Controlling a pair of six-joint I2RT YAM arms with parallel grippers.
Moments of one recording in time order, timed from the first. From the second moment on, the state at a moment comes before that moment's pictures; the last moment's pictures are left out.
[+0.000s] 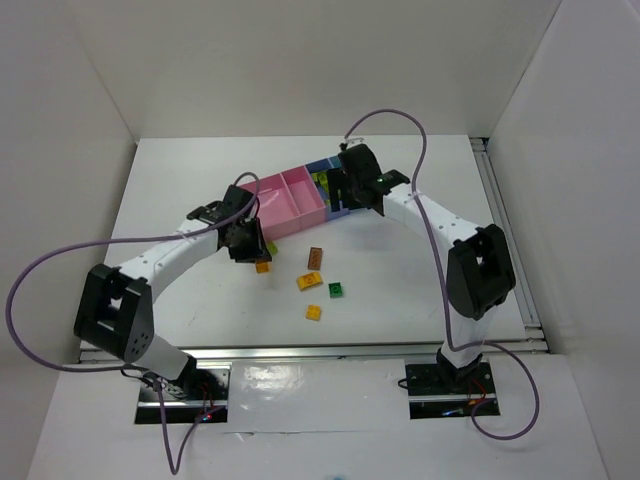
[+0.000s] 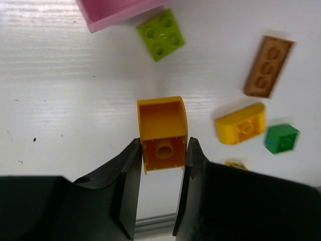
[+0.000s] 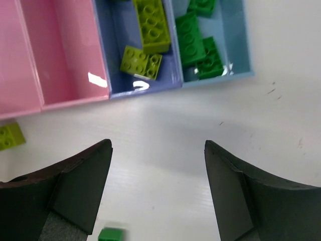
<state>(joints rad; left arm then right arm) -0.38 1.53 1.05 -0.65 0.01 -0.55 0.53 1.81 1.52 -0.50 0.24 0.25</state>
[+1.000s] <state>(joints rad) -0.24 1.76 1.55 -0.73 0.09 -0.45 0.86 1.81 1.30 -0.51 0.05 0.22</state>
